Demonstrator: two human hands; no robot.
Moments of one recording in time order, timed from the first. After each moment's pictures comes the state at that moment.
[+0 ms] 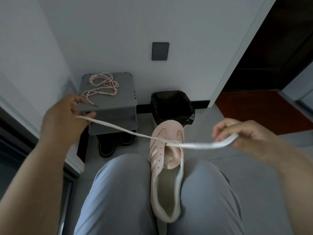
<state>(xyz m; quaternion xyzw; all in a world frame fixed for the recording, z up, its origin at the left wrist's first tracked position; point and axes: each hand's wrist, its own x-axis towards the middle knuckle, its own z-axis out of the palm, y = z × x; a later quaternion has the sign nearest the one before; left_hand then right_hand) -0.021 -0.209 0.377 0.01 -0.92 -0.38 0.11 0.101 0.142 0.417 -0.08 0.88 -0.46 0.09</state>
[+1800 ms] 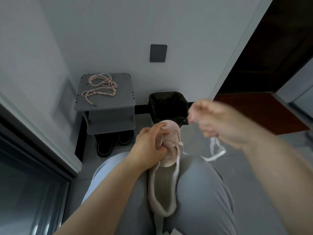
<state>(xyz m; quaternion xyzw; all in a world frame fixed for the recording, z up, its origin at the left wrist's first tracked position) 0.031 -0.083 0.326 -0.22 -0.87 -0.44 -0.08 0.072 0.087 0.449 0.07 0.81 -0.58 0.06</state>
